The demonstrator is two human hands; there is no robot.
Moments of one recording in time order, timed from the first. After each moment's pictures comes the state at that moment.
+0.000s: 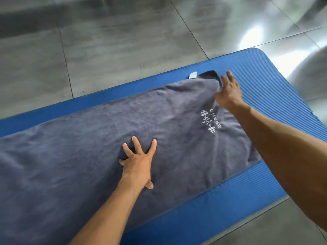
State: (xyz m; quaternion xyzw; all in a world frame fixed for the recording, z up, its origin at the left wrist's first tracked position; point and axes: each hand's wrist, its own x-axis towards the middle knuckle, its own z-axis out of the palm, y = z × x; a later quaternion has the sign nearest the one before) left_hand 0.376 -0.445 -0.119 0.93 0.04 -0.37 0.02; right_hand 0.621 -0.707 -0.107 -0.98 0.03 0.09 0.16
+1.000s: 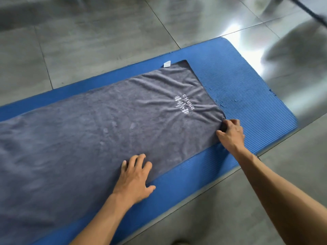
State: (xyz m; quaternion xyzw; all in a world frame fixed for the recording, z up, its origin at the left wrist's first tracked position) left_hand 0.256 -0.489 -0.137 0.97 -0.11 -0.19 0.07; right_hand 0.402 -0.820 -0.132 -0.96 0.19 0.10 0.18
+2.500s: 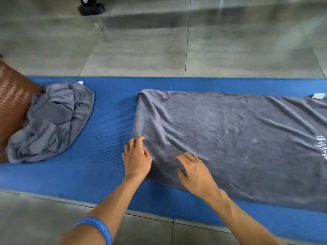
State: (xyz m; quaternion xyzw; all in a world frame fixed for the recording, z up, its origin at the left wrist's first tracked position) left_hand 0.138 -0.283 -0.117 0.88 0.43 0.10 0.18; right_hand 0.232 -0.468 -0.126 -0.84 -0.44 0.20 0.24
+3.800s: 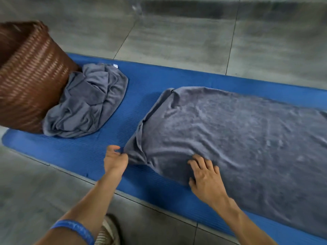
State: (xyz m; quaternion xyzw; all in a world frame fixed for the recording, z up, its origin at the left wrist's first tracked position) left_hand 0.019 -0.183 -0.122 0.58 0.71 0.15 0.37; right_hand 0.192 -0.424 -0.152 -0.85 -0.48 0.19 0.07
